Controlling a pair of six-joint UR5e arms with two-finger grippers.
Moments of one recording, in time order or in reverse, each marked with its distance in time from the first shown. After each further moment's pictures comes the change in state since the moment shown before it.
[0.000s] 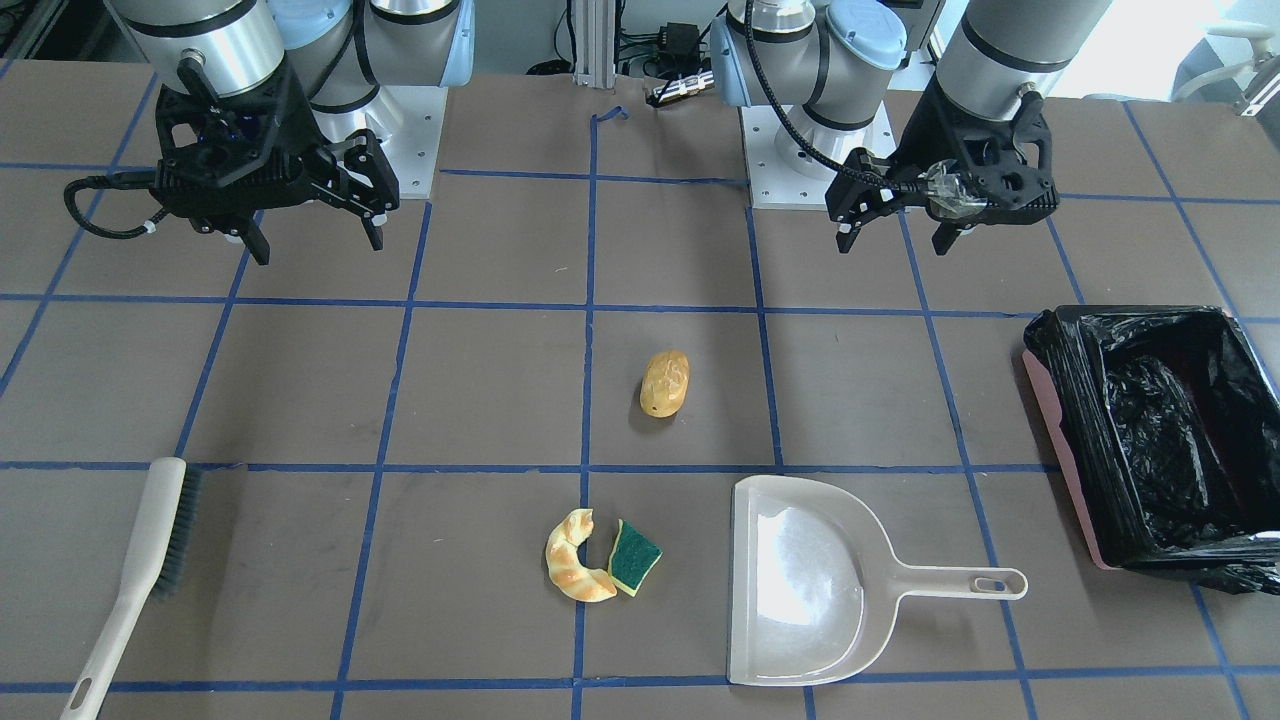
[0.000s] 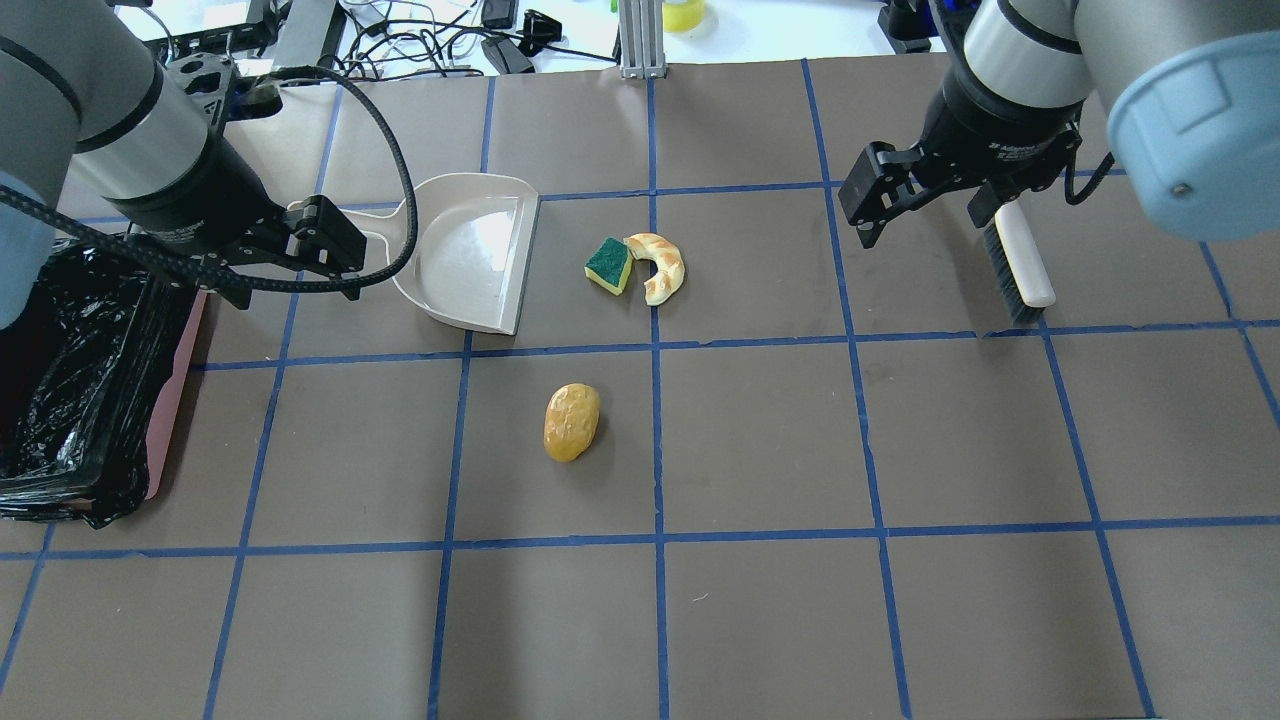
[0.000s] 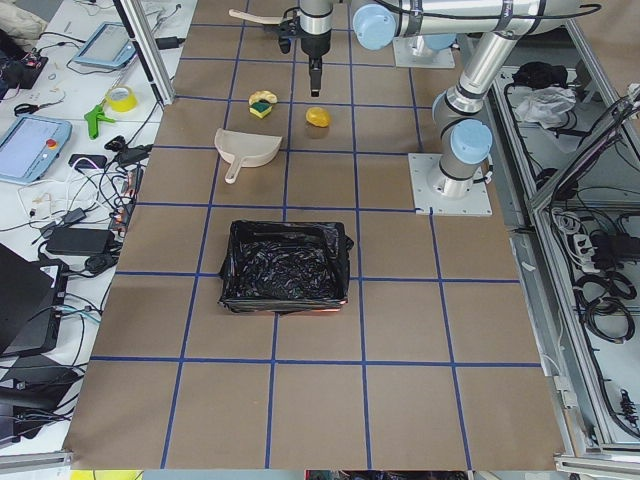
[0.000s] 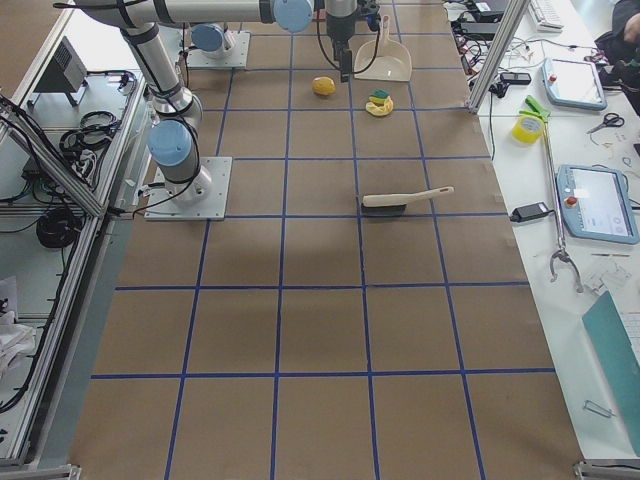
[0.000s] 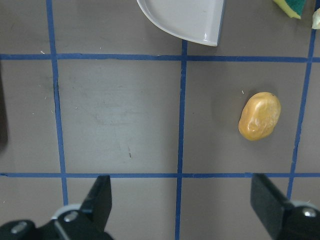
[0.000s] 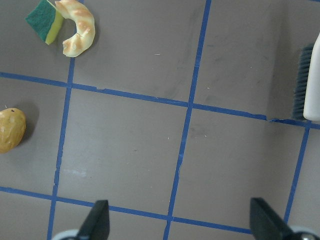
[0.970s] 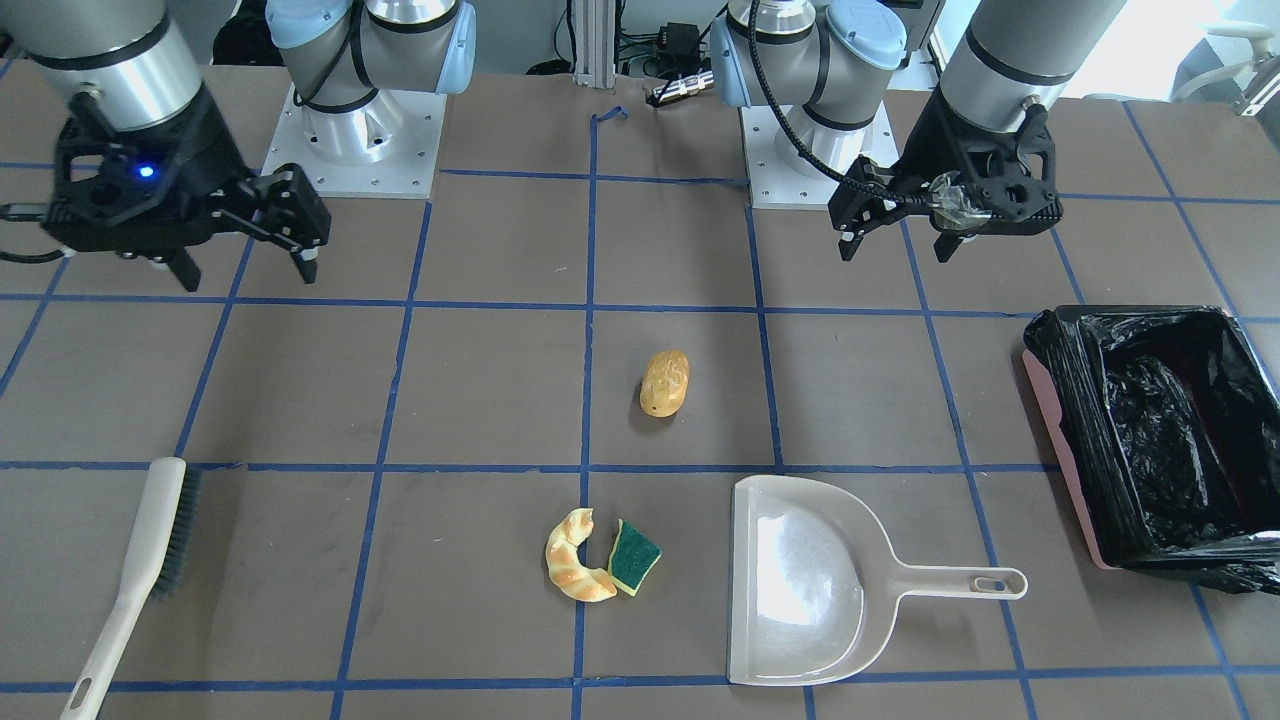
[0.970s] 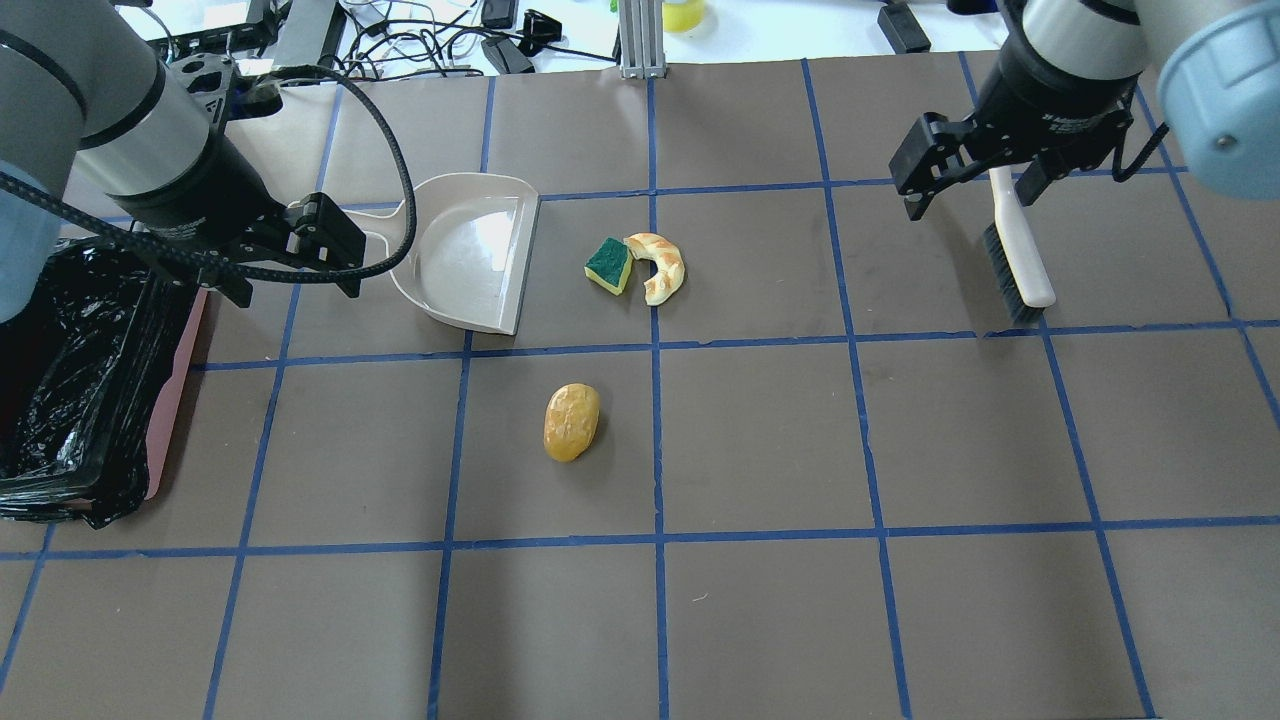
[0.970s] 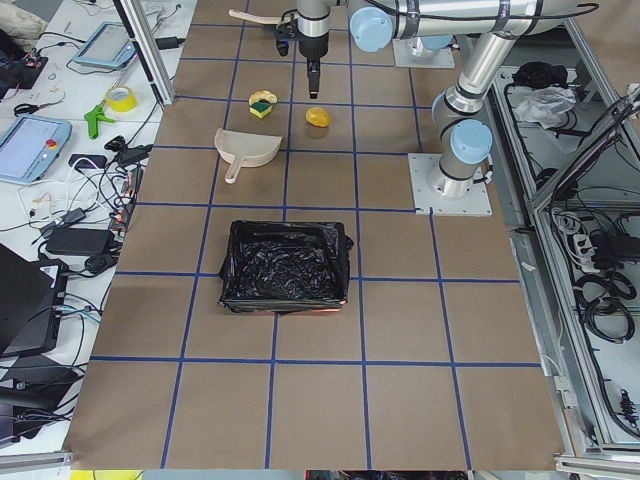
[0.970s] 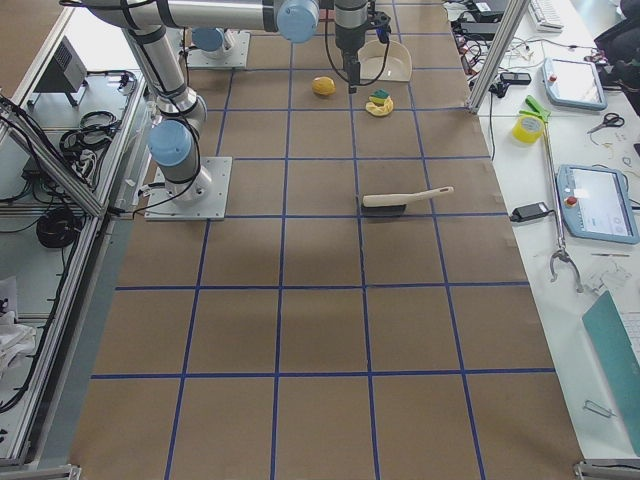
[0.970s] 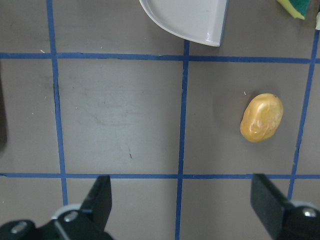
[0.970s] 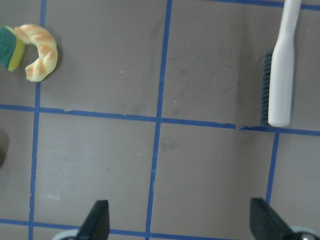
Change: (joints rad) left arm 0.007 -0.017 0.004 0.009 -0.002 0.001; right arm -0.115 0.059 -0.048 -0.033 -0.007 -0.021
